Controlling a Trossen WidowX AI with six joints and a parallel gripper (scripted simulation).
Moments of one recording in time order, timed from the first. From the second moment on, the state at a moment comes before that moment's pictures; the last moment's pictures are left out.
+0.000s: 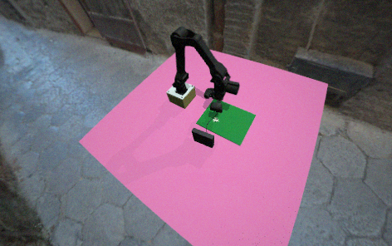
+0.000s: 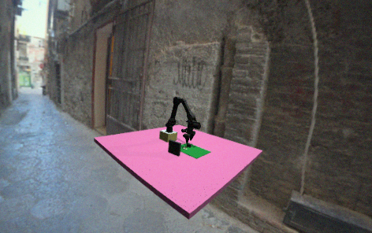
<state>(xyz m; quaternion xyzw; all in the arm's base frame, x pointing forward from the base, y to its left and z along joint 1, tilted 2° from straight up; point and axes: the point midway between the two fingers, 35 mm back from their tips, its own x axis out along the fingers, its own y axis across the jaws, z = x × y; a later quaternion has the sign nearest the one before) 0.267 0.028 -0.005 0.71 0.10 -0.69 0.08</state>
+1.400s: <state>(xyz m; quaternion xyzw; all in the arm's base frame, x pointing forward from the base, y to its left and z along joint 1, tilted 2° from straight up) 0.266 0.029 -0.037 0.71 0.10 -0.70 0.08</state>
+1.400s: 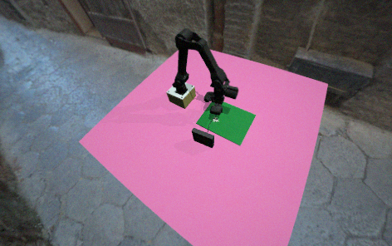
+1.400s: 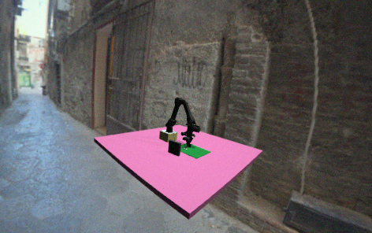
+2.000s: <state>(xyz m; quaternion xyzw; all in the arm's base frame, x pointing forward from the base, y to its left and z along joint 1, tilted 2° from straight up) 0.266 0.029 -0.037 0.71 0.10 -0.70 0.08</state>
